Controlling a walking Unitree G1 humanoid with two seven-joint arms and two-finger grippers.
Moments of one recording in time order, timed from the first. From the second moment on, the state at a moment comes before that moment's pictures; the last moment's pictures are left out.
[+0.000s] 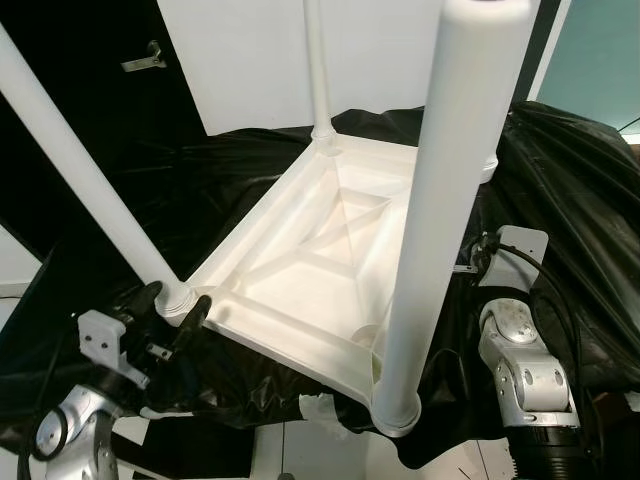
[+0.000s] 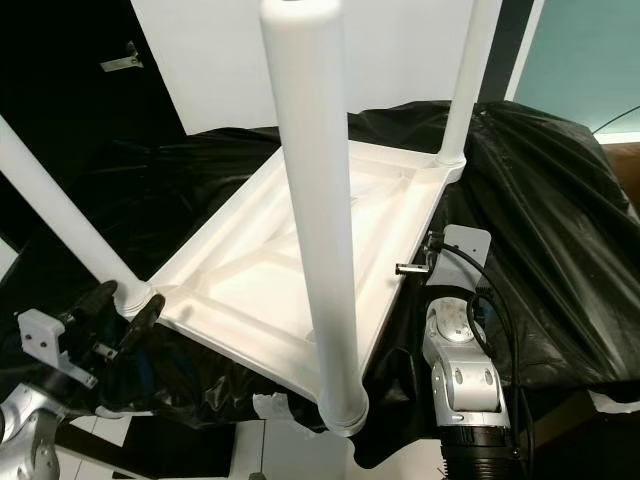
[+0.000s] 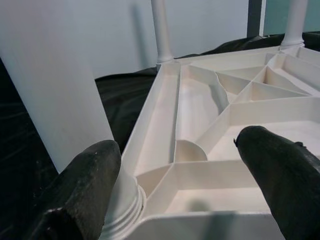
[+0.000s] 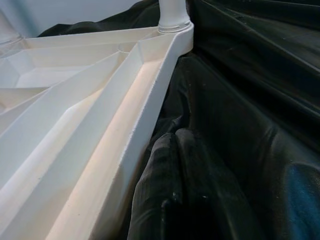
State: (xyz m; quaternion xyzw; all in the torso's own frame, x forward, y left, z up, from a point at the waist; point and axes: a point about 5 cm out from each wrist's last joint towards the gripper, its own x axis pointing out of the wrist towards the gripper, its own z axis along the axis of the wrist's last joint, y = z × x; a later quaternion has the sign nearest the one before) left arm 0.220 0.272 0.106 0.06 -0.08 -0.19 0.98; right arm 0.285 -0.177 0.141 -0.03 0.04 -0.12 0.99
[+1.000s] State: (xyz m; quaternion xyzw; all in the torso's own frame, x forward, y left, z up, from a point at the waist) left arm 0.262 0.289 0.119 0.07 -0.09 0.00 0.99; right arm 0.288 -0.172 0.144 -0.03 0.03 -0.11 0.99
